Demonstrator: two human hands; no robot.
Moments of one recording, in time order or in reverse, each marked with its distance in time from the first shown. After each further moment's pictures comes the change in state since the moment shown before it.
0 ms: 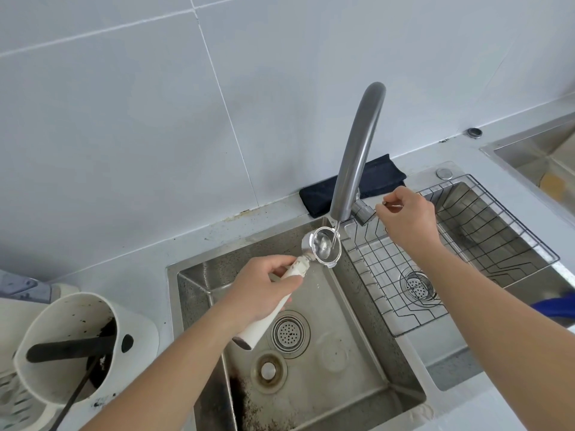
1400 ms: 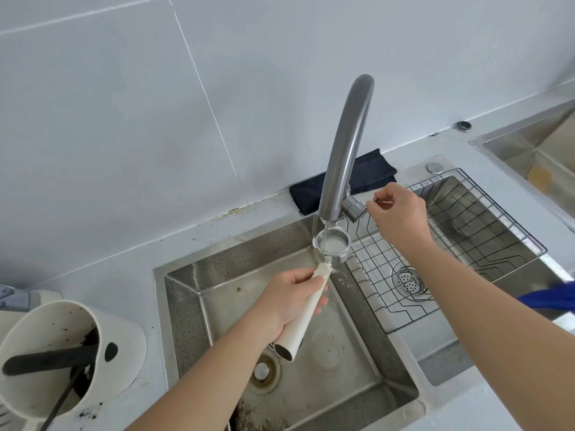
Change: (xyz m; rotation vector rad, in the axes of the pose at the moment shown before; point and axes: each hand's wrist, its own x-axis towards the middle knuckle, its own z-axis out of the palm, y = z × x) left_hand 0.020 -0.011 0.058 -0.487 -0.098 -0.268; right_hand -0.002 -0.002 0.000 0.004 0.005 0.015
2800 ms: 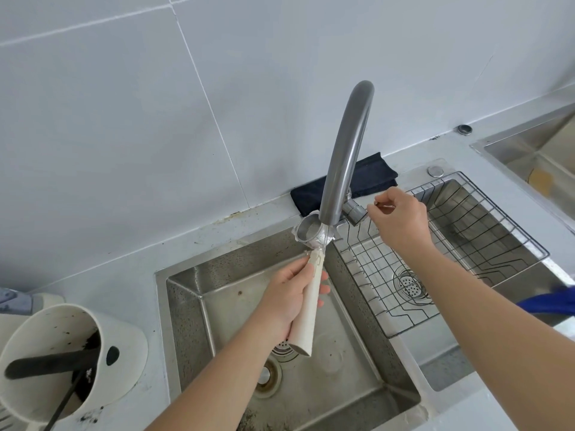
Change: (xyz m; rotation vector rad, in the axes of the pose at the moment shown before) left_hand 0.000 0.002 0.004 -0.186 0.020 0.127; right_hand 0.001 0.004 0.002 0.003 0.003 -0.017
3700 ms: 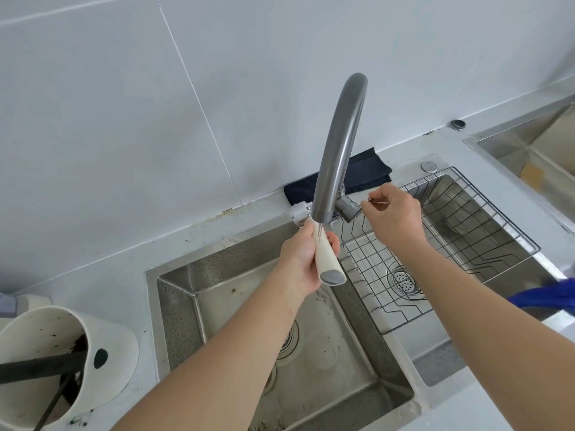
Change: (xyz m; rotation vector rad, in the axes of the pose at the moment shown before) left_hand 0.058 0.031 0.044 -0.499 0.137 -0.277; right_hand 0.001 0.002 0.001 0.034 0.019 0.013
